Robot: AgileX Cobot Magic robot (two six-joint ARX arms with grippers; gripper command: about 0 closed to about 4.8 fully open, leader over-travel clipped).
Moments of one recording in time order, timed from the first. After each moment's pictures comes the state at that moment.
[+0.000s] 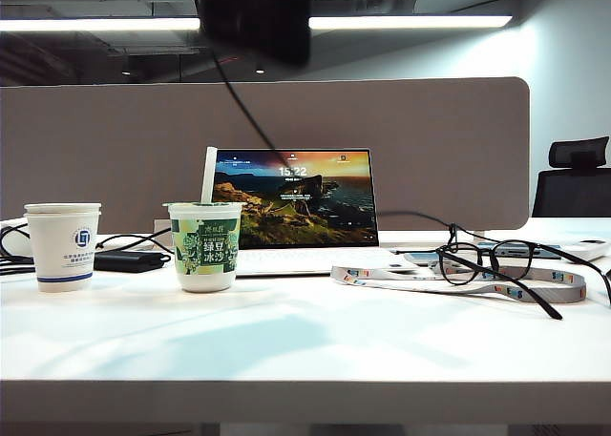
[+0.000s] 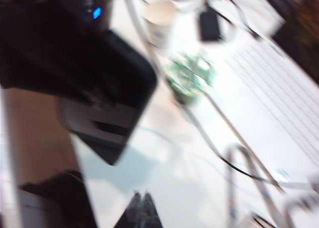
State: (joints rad) left arm -0.53 1.20 0.95 0.13 0.60 -0.13; right arm 0.48 1.49 1.88 -1.18 -0.45 -0.42
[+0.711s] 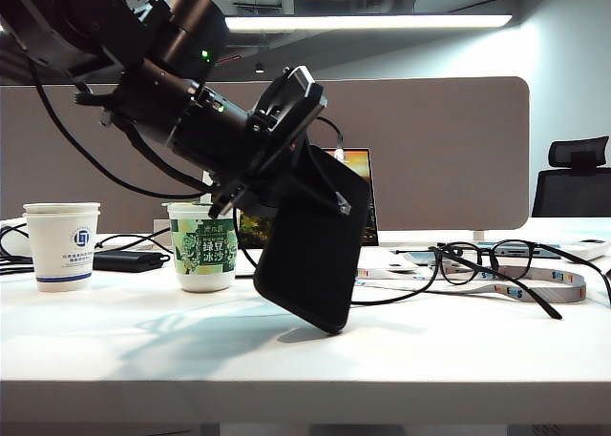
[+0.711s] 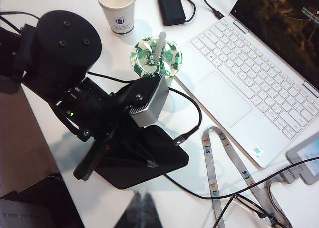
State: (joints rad) left arm -0.58 1.74 0.96 0.25 0.52 -0.22; right arm 0.48 1.49 1.88 -1.16 -0.35 -0.35
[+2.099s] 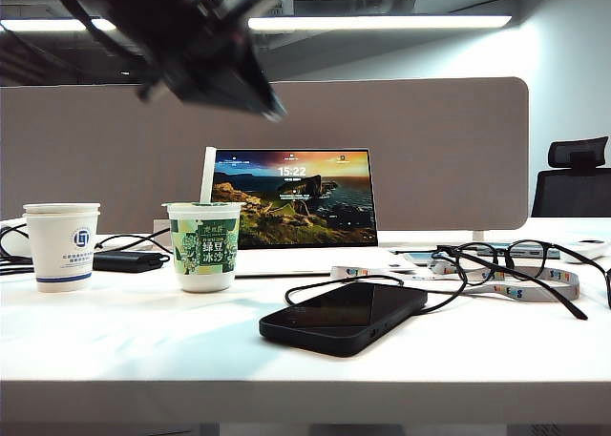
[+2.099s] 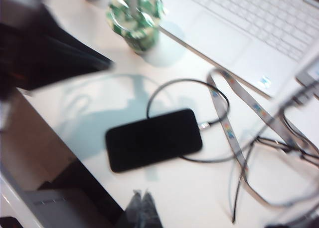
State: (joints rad) left arm -0.58 1.35 0.96 -0.07 0.22 -0.09; right arm 0.49 1.49 1.88 -1.29 -0.23 -0.12
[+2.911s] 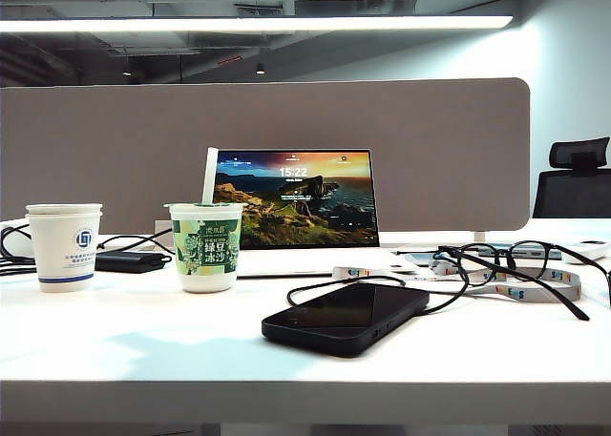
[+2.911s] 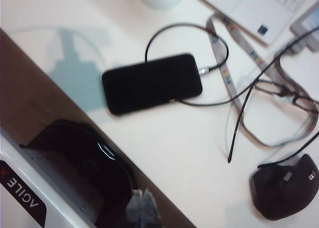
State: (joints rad) left arm -0.59 0.87 0.96 -0.59 0.12 -0.04; right arm 0.66 1.28 1.68 -1.38 -0.02 -0.06
